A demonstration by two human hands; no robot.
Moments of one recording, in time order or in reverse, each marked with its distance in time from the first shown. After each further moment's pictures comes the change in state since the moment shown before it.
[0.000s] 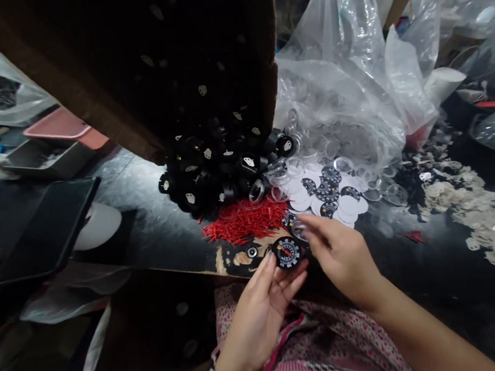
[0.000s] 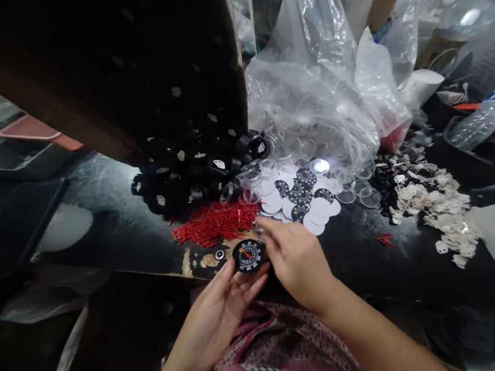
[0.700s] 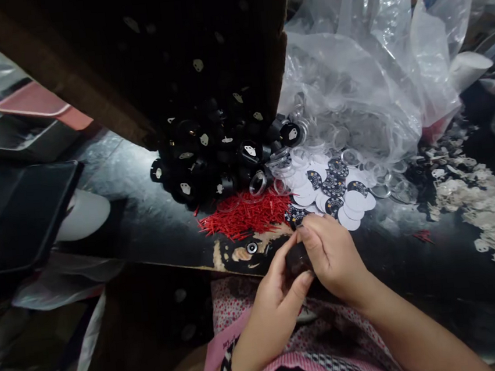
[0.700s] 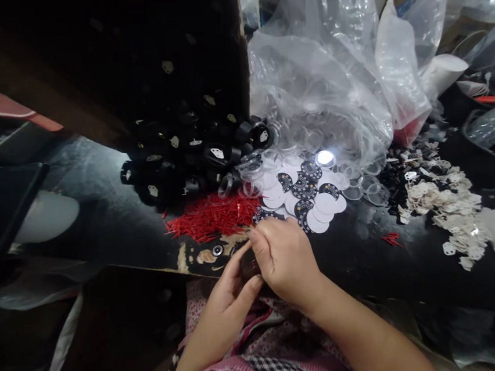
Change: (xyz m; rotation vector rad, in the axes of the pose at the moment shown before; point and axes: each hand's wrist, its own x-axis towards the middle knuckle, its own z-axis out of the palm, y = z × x) left_hand 0.006 -0.010 -0.013 0.759 -0.140 0.350; right_hand 0.016 -0.004 0.022 0.013 -0.133 0.034
